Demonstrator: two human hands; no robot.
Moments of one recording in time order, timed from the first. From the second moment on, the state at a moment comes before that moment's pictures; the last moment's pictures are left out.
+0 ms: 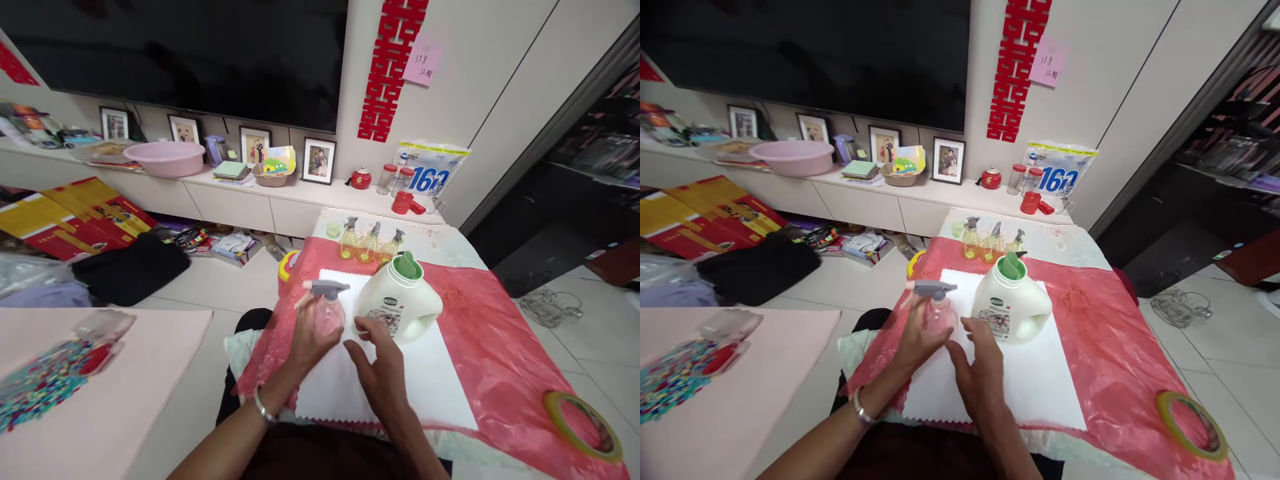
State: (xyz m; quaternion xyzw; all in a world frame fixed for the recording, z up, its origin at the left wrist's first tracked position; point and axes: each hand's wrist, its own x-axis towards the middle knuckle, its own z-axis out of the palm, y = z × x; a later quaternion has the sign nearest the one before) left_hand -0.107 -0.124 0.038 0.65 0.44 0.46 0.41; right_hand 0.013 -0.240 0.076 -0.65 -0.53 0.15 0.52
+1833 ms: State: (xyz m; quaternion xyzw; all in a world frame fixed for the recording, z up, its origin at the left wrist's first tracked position) left_hand -0.075 -0.116 -0.012 0.70 0.45 0.41 0.36; right_hand 0.078 -0.272 -0.001 -0.69 -0.68 0.05 0.25
